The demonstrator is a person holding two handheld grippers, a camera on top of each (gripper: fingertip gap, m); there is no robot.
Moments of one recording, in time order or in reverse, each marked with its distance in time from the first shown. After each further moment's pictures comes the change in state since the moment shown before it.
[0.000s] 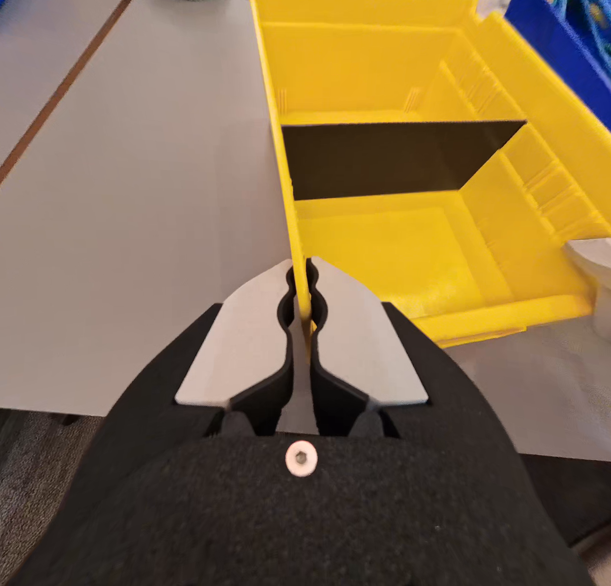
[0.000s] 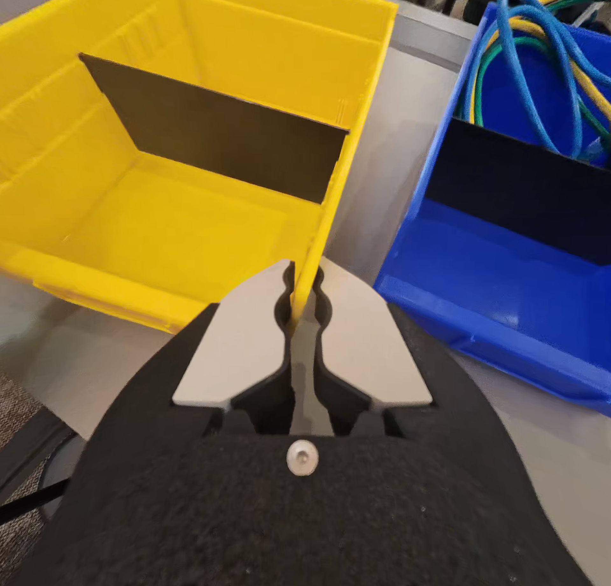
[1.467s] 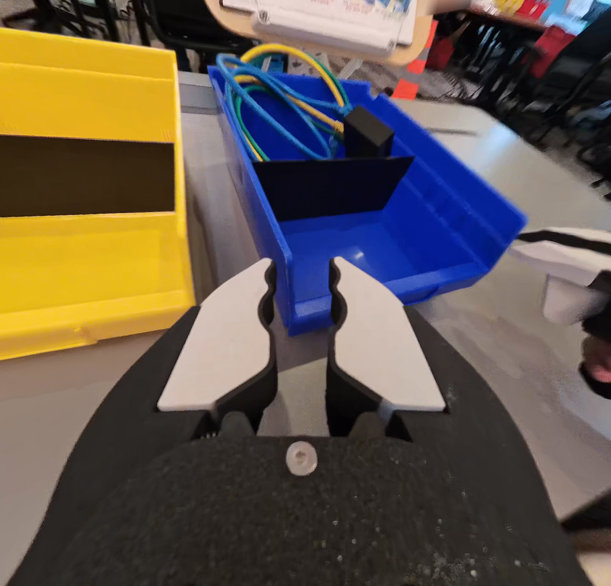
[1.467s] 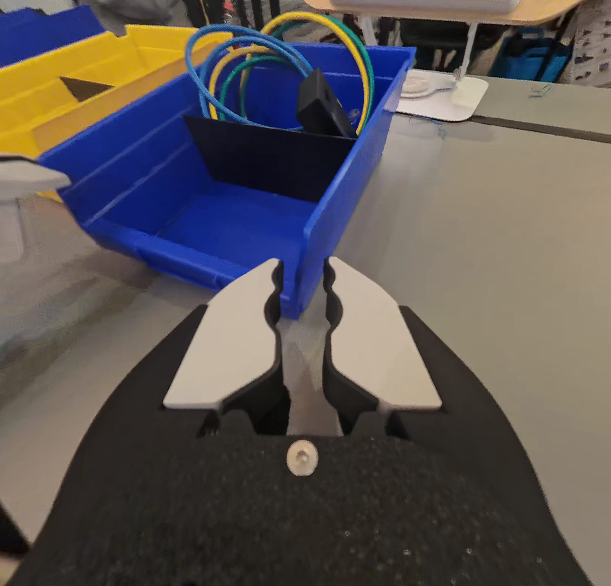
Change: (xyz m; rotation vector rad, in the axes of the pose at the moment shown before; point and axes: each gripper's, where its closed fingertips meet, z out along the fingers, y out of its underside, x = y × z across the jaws) left arm 0.242 -0.035 0.048 0.192 0.351 0.070; right arm 0.233 0.046 -0.069 0.161 -0.045 0.142
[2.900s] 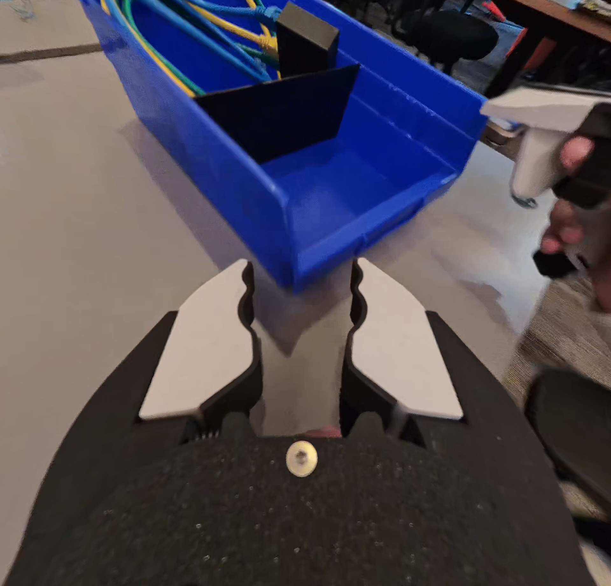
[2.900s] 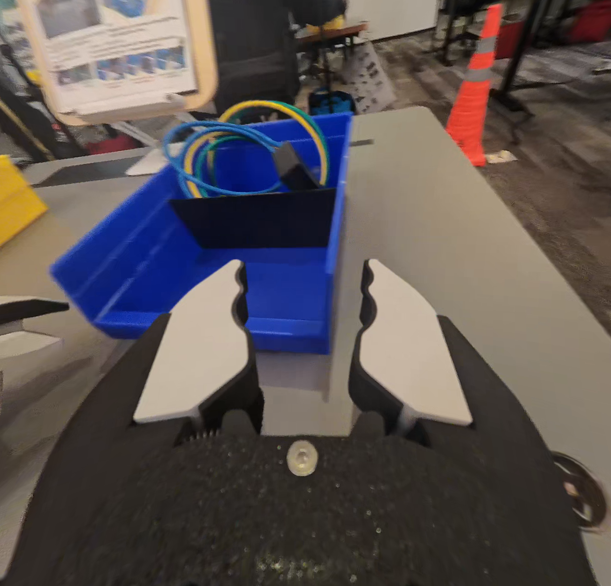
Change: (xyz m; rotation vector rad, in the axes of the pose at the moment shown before) left arm 0.279 0.057 0.072 -0.194 0.487 0.206; right arm 0.227 0.023 -0.185 0.173 0.399 0.222
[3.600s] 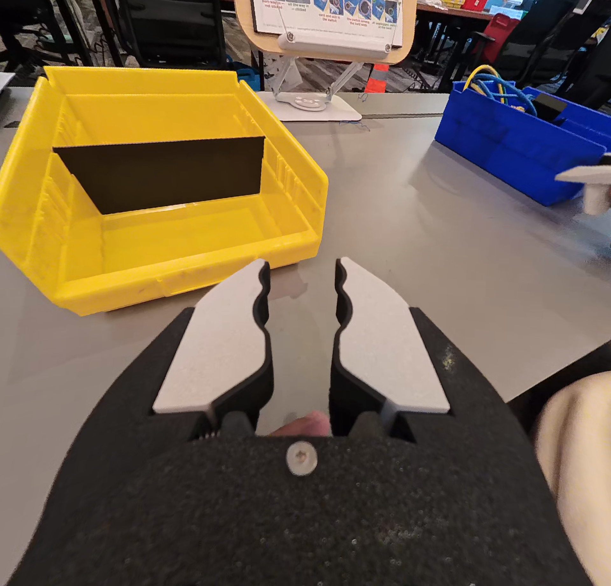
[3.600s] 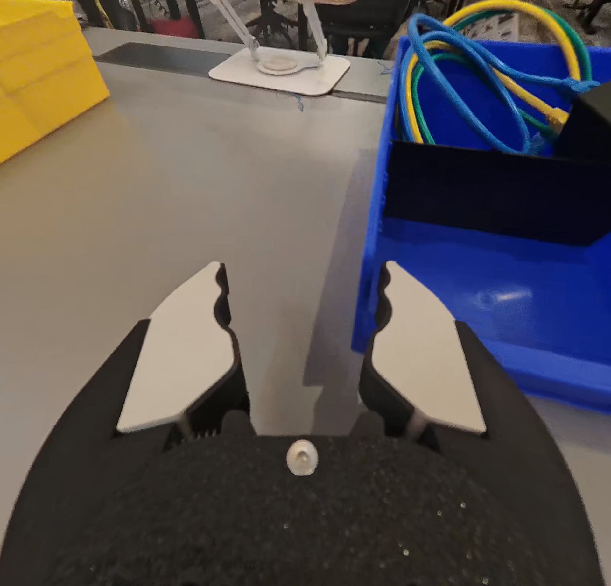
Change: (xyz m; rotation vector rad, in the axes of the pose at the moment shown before) left arm -0.252 0.061 -0.321 0.210 -0.377 -0.099; right arm -0.134 0.045 0.078 -0.176 -0.208 -0.223
